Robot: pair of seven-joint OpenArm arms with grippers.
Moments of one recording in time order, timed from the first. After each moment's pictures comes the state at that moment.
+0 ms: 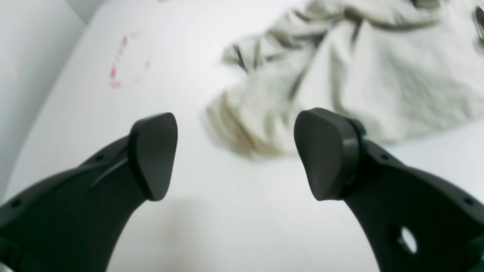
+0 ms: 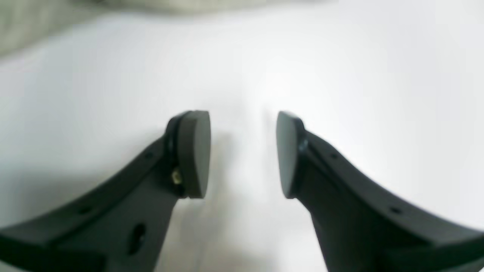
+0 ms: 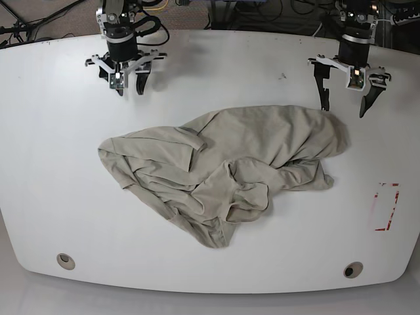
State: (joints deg) left arm 36.8 -10.5 -15.6 109.2 0.7 -11.4 -4.2; right arm -32.4 -5.2 14.4 106.6 -4.7 14.5 -16.0
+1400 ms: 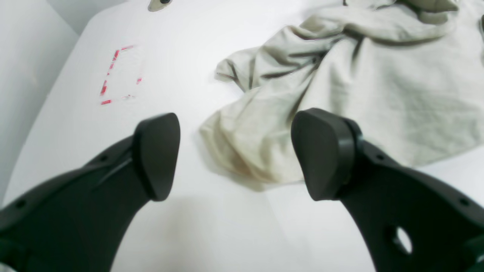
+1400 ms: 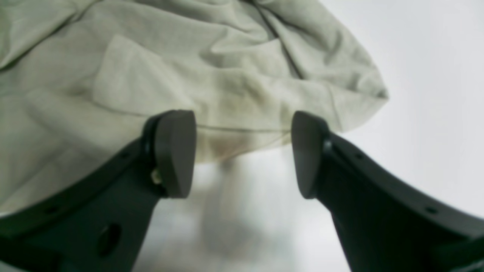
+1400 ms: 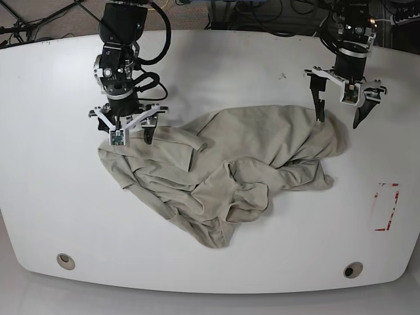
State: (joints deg) left arm 31.9 -11.1 -13.2 108.8 1.6 -11.7 1.5; right arm -11.3 -3.2 13.3 98.1 -1.2 15.2 -28.0
